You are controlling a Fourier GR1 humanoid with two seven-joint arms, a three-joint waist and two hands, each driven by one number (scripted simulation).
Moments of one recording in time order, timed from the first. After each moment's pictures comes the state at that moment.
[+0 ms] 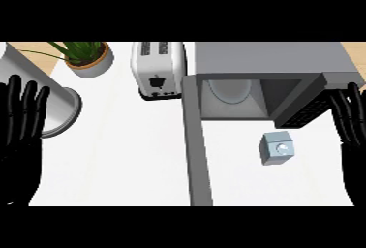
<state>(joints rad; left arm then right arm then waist) 0.00 0.08 0.01 -2.10 0.03 0.03 -0.03 0.04 -0.10 -0.02 -2.10 0.01 0.00 -0.02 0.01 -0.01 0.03</state>
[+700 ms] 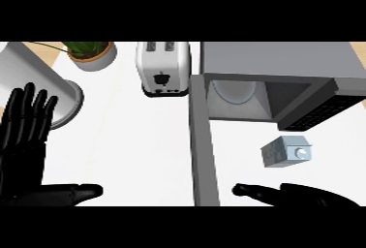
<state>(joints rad) 0.05 0.09 0.05 -2.05 0.09 0.00 0.04 0.06 -0.42 0.30 -2.05 -0.57 0.73 0.04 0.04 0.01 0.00</state>
